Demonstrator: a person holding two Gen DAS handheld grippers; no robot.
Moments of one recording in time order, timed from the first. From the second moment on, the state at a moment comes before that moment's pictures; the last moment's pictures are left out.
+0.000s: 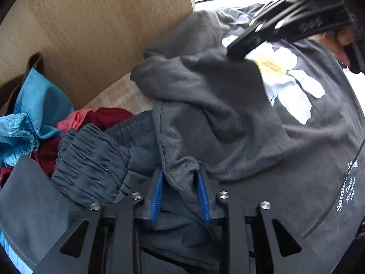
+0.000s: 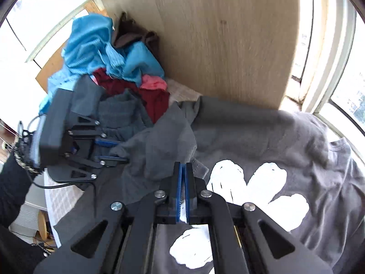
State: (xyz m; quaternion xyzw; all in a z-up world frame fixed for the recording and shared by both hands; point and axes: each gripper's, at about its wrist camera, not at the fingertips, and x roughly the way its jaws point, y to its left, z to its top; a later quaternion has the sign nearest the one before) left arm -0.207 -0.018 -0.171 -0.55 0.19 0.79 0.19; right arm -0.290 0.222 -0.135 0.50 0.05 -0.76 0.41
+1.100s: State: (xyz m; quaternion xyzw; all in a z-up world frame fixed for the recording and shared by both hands) left arm -0.218 -0.029 -0.158 -0.55 0.16 0.79 0.23; right arm -0.359 0.114 -0.157 0.54 0.15 -0.75 0.35
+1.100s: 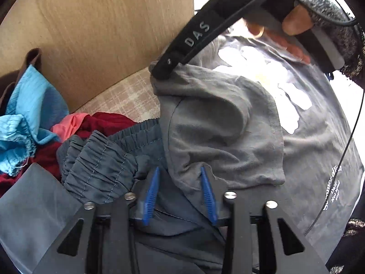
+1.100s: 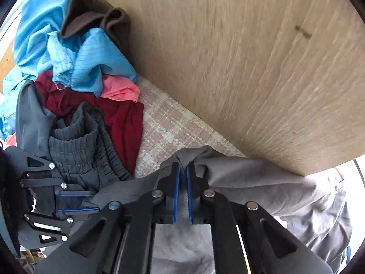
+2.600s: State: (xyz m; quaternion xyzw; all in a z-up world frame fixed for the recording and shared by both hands) left arm -0.236 -0.083 -0.141 -0.52 0.01 0.83 0.17; right arm -0.346 0.193 -0.146 0.51 0.14 -0.81 0.27
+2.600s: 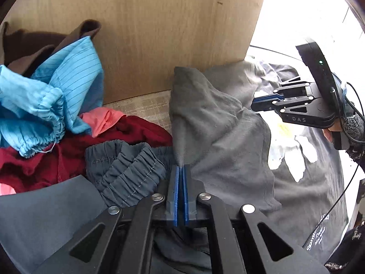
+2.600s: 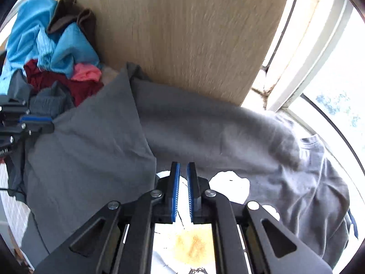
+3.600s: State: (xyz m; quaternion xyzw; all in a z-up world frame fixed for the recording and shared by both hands) left arm 0.155 -0.089 -0.178 -0.59 -0.07 0.80 0.06; right arm -0.267 0.009 -0.148 0.65 0.10 -0.70 0.26
